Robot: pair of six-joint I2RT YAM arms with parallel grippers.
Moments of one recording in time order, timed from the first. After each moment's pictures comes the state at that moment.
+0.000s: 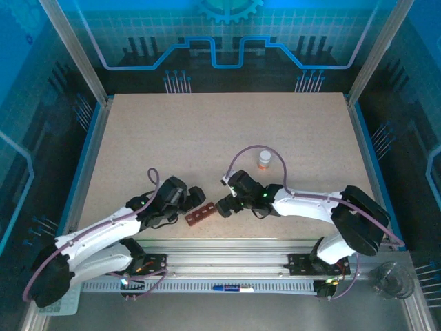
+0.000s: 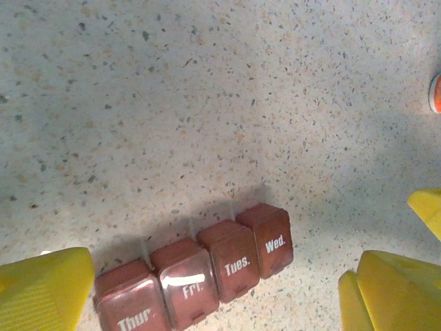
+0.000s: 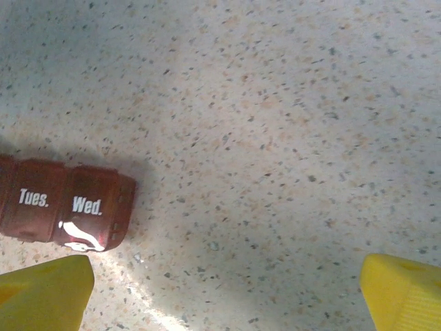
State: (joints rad) left arm -0.70 0.97 0.50 -0.45 -0.05 -1.21; right arm 0.92 1.50 0.77 -0.19 0.09 0.27
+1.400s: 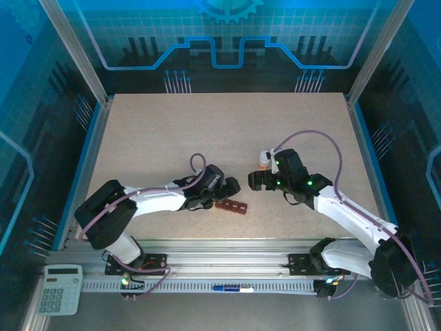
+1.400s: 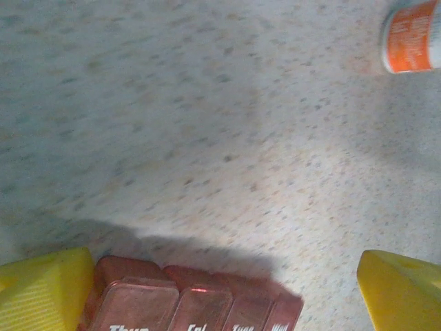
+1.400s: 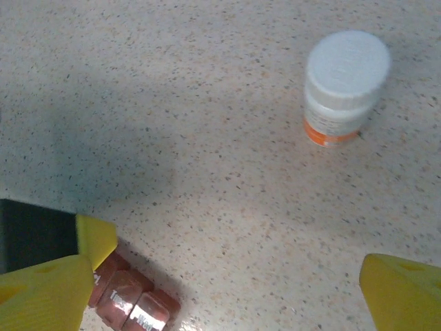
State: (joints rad) left arm -0.80 1.61 0.78 -0.05 0.05 -1.21; right arm 0.53 1.11 0.74 -0.44 -0.02 0.38
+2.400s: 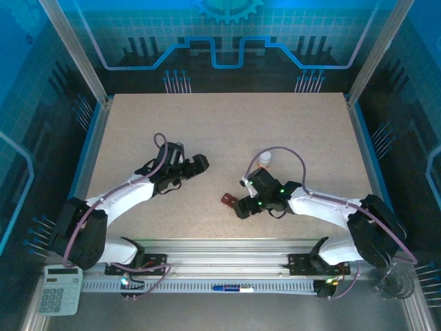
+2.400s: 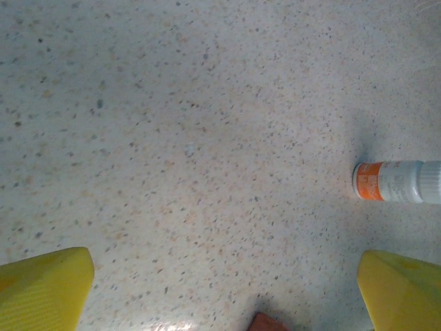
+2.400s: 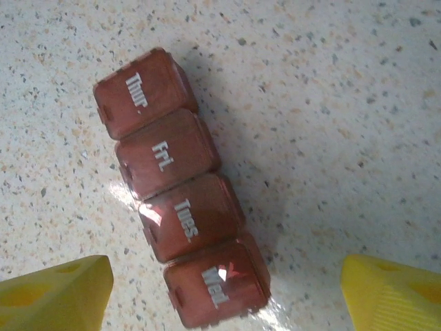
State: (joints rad) left arm -0.39 1.35 0.72 -0.16 0.14 -0.85; right arm 0.77 1.38 0.69 -0.38 -0.10 0.29
